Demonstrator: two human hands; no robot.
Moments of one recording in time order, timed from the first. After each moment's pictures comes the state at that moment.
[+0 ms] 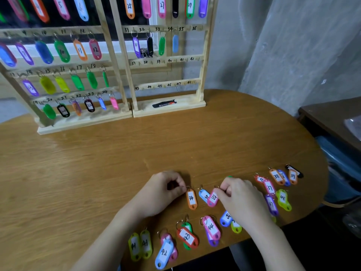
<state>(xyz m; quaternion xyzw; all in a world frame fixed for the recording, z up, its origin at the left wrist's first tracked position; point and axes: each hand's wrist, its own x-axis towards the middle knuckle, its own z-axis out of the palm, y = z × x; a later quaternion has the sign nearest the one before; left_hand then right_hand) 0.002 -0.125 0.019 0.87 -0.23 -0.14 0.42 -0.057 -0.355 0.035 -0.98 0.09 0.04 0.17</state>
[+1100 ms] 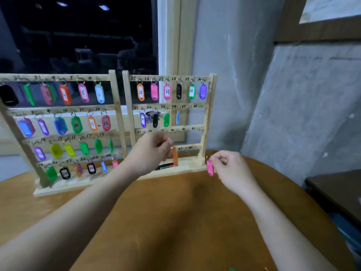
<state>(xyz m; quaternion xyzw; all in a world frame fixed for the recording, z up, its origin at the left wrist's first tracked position) 0.161 -0.139 0.193 0.86 -0.16 0.10 0.47 0.129 -0.370 0.164 -0.89 -0.01 -0.14 0.43</state>
